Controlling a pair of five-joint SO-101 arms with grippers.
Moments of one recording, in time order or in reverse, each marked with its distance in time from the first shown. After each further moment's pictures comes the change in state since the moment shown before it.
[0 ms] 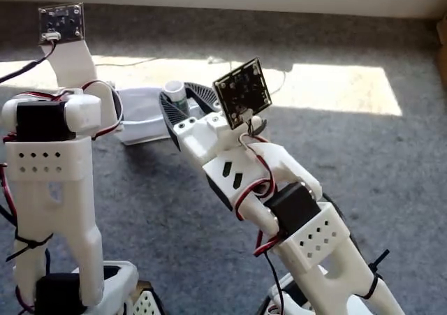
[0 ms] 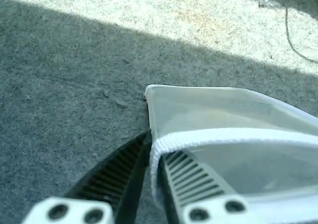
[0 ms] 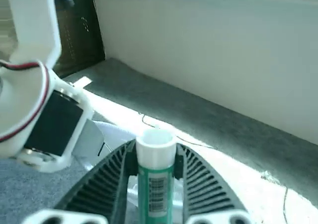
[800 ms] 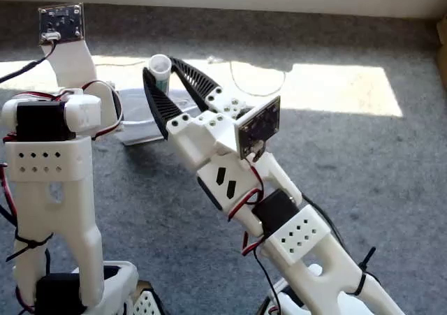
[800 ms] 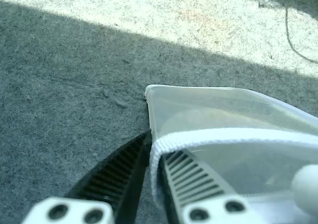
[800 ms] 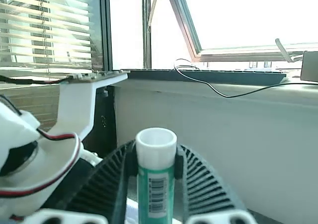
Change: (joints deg) left arm 0.0 0.0 0.0 0.0 0.0; right arm -1.1 -0.3 16.8 -38.9 0.0
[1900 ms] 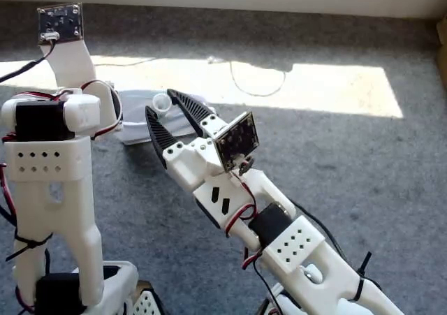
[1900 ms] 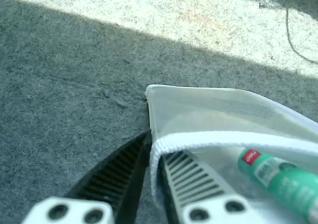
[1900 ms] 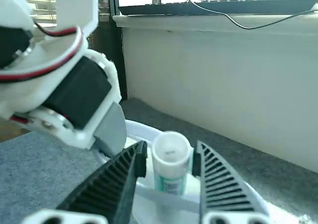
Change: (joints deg) left arm -0.6 0.0 0.0 -0.2 0.0; right arm -3.0 -4.0 10.7 4.5 0.1
